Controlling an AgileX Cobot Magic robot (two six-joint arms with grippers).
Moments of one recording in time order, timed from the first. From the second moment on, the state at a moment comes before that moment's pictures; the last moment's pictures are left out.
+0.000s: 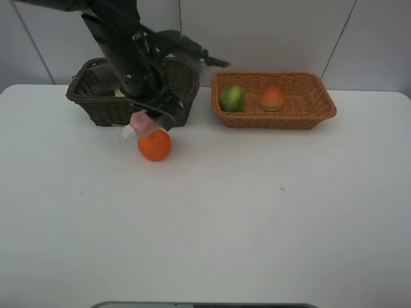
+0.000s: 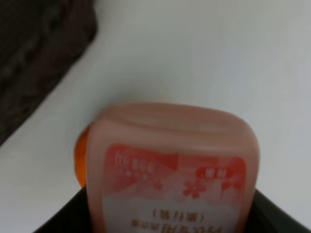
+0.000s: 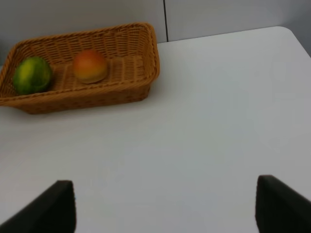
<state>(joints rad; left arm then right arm) -0.58 1.87 -1.39 0.06 0.75 0.15 -0.04 -0.01 -0.52 -0.06 1.06 0.09</state>
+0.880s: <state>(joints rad) -0.41 2.19 -1.98 0.12 0.91 -0.17 -0.04 -0.01 -0.52 -0.06 1.06 0.09</state>
